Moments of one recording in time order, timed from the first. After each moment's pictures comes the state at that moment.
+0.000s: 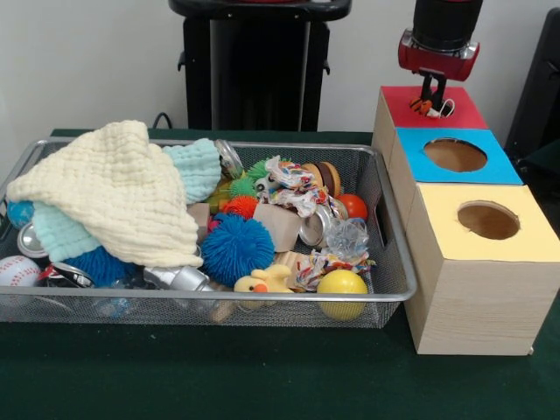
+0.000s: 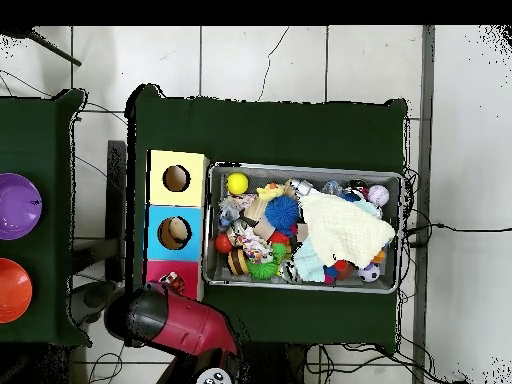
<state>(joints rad) 0.24 -0.71 -0.13 2.13 0.54 0.37 1.83</state>
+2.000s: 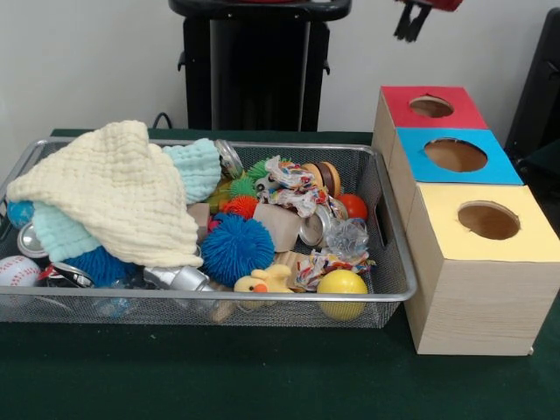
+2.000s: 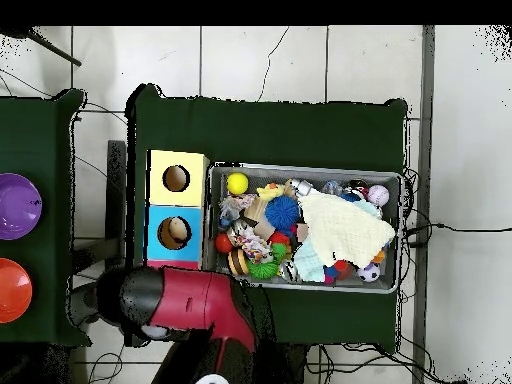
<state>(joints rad) 0.26 -0.79 -0.30 1.84 0.14 0.93 1.83</state>
